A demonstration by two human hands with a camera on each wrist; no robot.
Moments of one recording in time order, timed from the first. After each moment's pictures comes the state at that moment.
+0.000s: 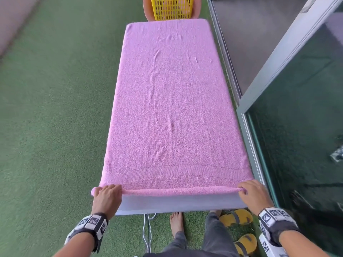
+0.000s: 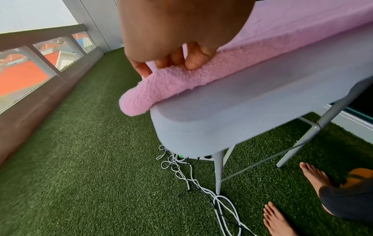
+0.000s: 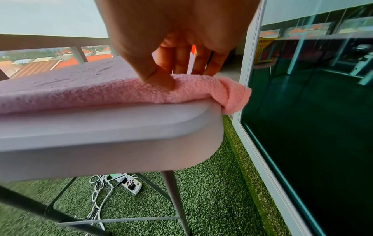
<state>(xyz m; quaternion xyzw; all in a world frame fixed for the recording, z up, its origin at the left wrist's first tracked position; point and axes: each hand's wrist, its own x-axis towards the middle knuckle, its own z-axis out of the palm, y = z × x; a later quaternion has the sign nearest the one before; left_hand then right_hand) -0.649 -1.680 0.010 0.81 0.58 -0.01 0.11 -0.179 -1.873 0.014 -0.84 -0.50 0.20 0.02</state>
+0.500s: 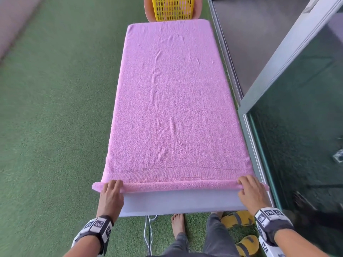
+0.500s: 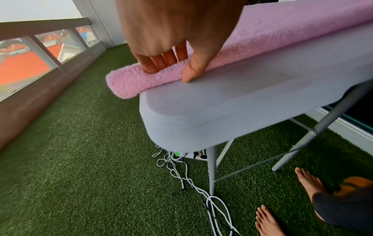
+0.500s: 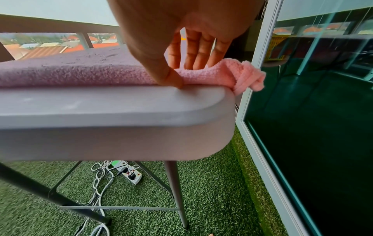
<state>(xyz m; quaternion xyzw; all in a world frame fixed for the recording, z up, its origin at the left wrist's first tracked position) -0.641 -1.679 -0.010 0.80 0.56 0.15 0.14 -0.191 -1.859 0.013 -0.83 -0.53 0.15 0.01</state>
